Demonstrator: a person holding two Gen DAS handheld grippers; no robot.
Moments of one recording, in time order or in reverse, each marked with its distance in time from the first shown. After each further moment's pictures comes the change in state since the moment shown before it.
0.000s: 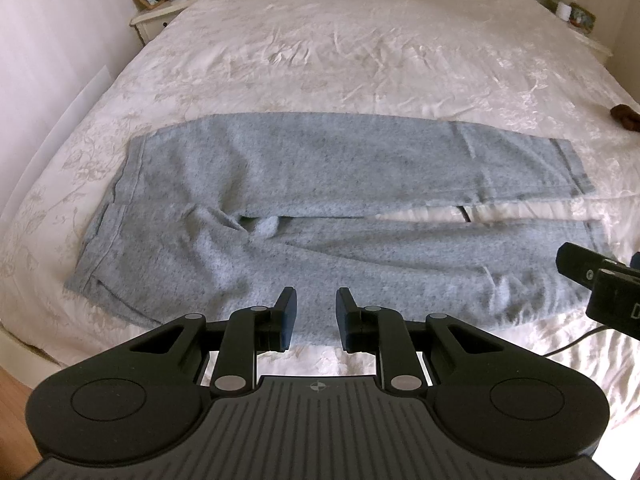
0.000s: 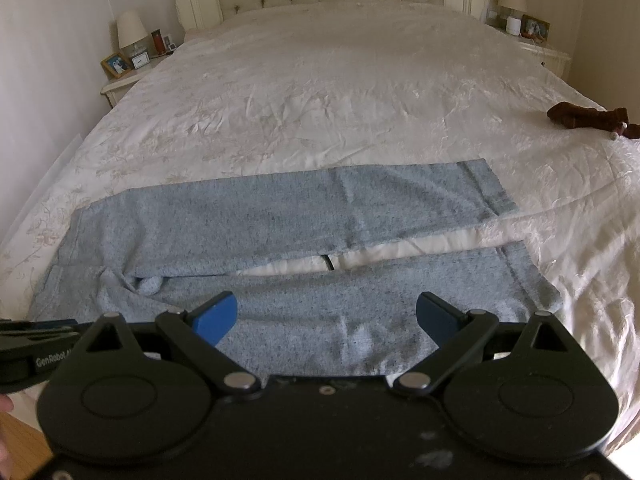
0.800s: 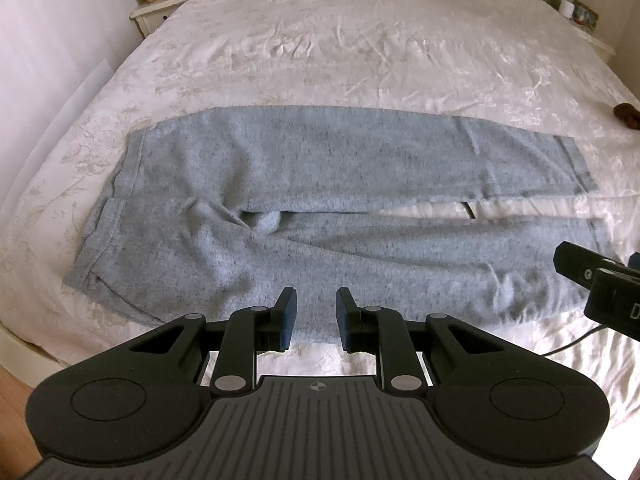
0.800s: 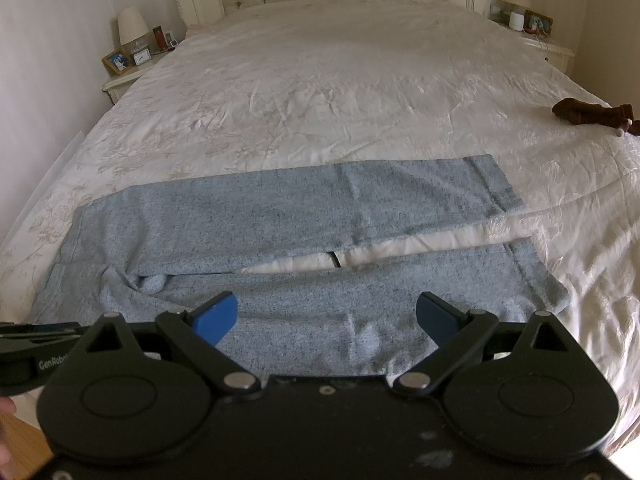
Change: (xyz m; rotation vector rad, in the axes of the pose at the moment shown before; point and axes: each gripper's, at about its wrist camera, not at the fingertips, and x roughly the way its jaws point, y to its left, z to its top) left arm 0.008 0.003 0.000 -0.004 0.018 -0.001; right arm 0.006 0.003 0.001 0.001 0.014 0.010
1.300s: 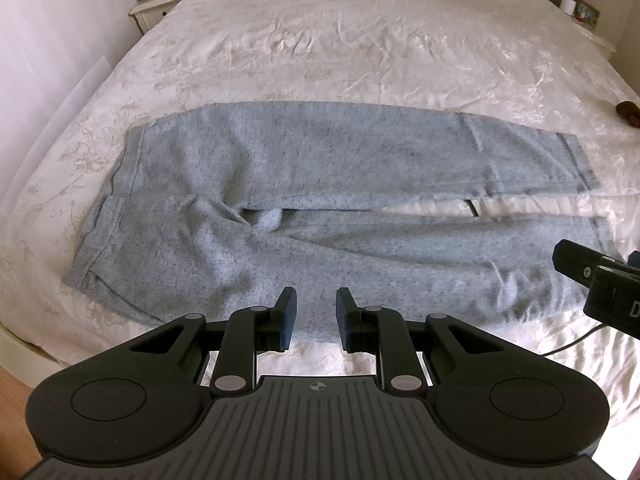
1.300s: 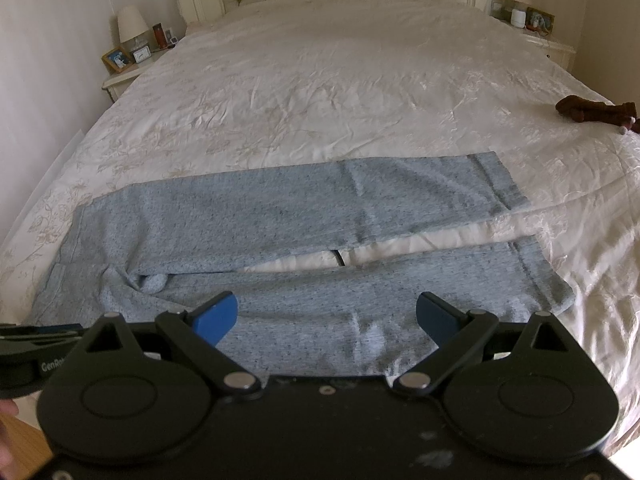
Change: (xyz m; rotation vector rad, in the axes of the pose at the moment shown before) left arm 0.003 0.001 0.001 0.001 0.013 -0.002; right arm 0.005 0.004 0.000 0.002 0.009 0.002
